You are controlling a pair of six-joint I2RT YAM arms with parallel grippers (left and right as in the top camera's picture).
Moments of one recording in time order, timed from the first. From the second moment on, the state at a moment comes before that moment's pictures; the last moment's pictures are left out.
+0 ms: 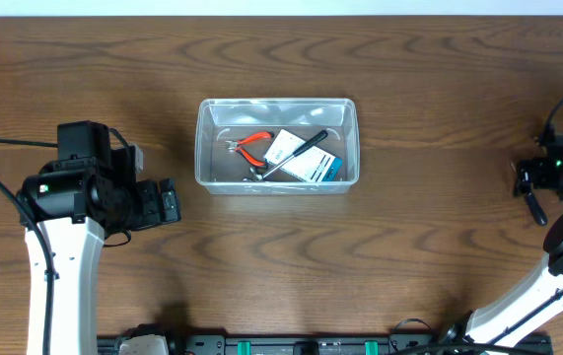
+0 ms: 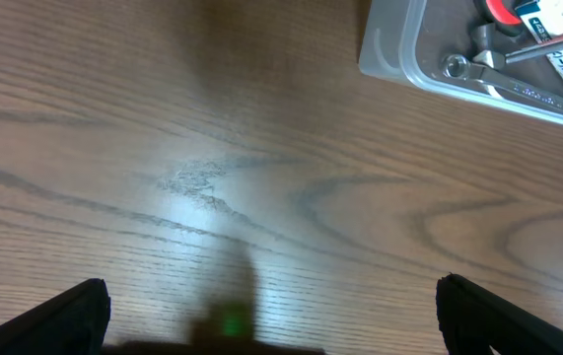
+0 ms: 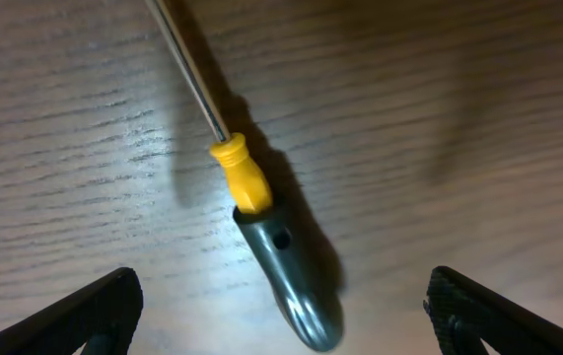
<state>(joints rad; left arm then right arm) 0.13 1.22 1.16 -1.30 0.15 -0.09 -0.58 2.08 1.52 -1.07 0.08 -0.46</state>
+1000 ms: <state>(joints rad) 0.13 1.22 1.16 -1.30 0.15 -0.09 -0.57 2.07 1.39 -0.97 0.07 -0.47</state>
